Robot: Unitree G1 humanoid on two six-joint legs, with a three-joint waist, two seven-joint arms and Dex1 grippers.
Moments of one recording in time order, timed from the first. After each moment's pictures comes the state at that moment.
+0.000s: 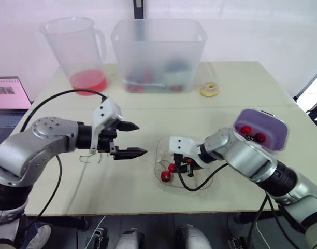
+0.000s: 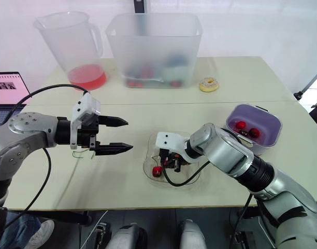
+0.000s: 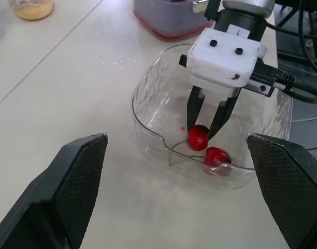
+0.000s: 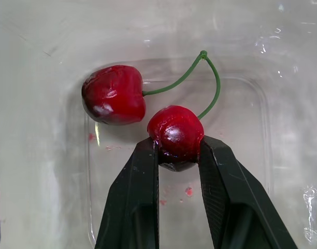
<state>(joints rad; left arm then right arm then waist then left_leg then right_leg) -0.59 0.90 -0.01 -0.45 -0.75 0.91 -0.93 -0.84 -0.76 0.65 -0.35 0.16 1.08 1.05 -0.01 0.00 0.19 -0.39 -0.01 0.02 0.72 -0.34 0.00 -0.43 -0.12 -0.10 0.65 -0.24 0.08</state>
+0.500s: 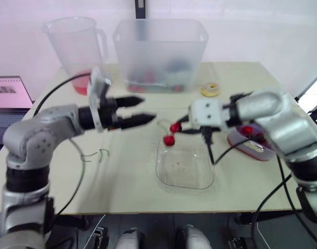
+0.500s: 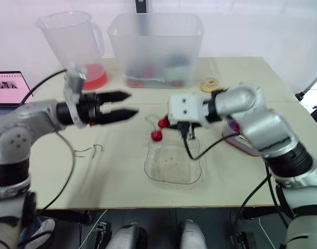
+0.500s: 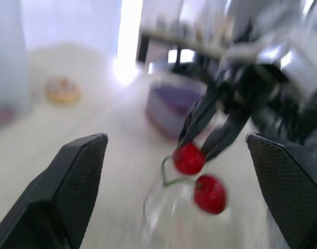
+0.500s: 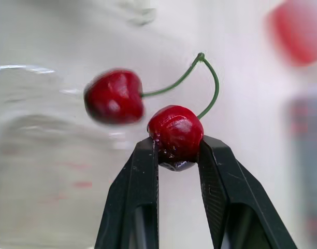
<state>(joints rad) -0.84 0.60 0.23 -0.21 -1.02 1.00 -0.69 -0.97 -0.89 0.25 -0.27 0.14 0.39 1.15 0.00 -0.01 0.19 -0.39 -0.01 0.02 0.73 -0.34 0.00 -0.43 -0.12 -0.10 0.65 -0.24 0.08</state>
